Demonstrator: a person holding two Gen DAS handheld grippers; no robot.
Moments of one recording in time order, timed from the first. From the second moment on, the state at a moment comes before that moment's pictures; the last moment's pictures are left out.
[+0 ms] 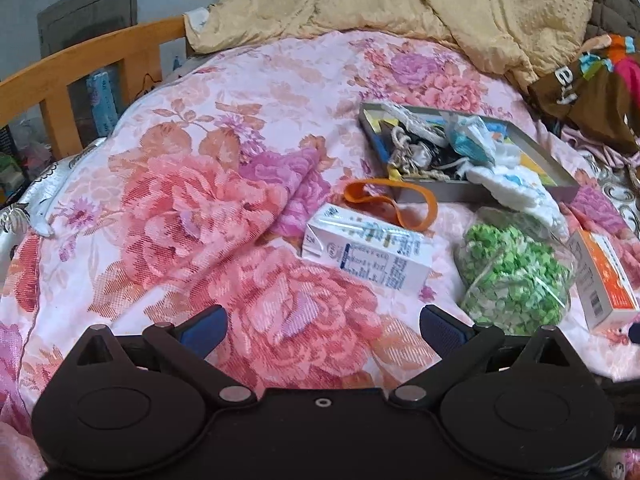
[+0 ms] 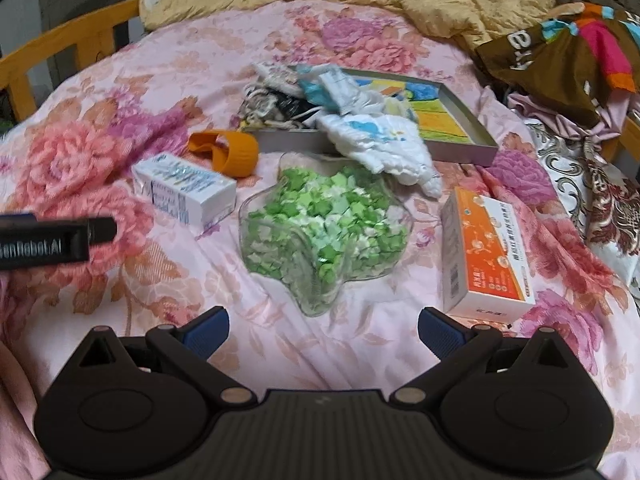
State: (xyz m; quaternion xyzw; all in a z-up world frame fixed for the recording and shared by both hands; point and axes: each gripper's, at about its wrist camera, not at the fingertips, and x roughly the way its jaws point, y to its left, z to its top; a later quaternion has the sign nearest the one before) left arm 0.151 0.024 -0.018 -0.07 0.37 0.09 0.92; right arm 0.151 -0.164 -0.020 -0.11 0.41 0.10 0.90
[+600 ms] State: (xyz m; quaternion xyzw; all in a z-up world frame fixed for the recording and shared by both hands) left arm 0.161 0.029 -0.017 -0.10 0.37 0.09 0.92; right arm 0.157 -0.158 -0.015 -0.10 0.39 0.12 0.91
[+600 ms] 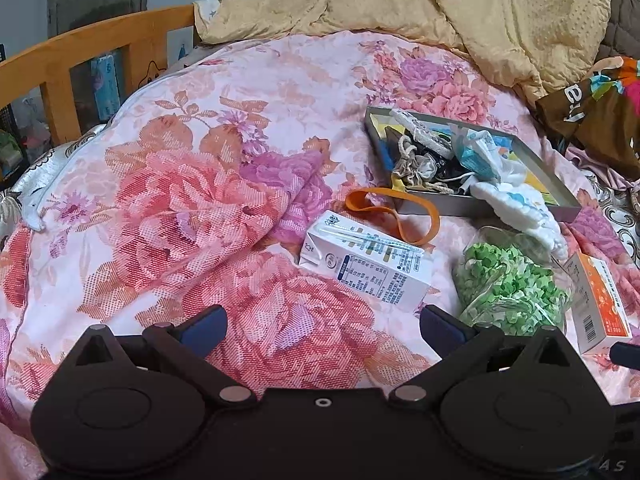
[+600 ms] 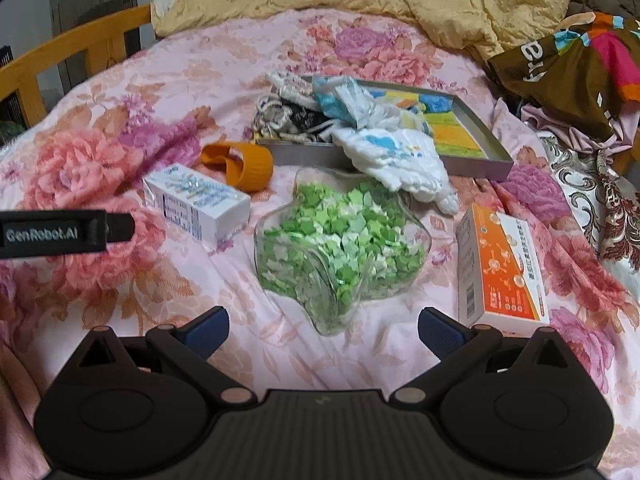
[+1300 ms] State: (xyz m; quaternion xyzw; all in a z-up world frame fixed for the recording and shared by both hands) left arm 0.184 0.023 0.002 -0.04 0.34 0.04 0.94; right arm 0.195 -0.183 0.022 -0.11 0.28 0.13 0.94
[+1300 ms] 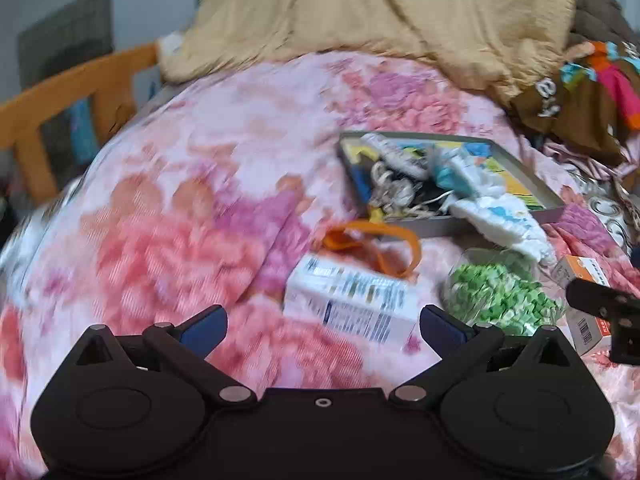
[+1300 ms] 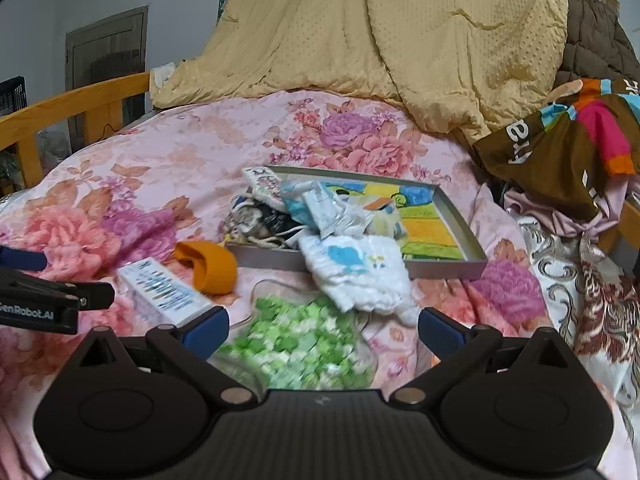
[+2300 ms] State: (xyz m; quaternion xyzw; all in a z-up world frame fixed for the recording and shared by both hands) left arm 0.341 0.051 -0.065 -0.21 0.40 -0.10 0.89; right arm 0.314 -0.140 -0.033 -0.21 0.29 0.10 0.93
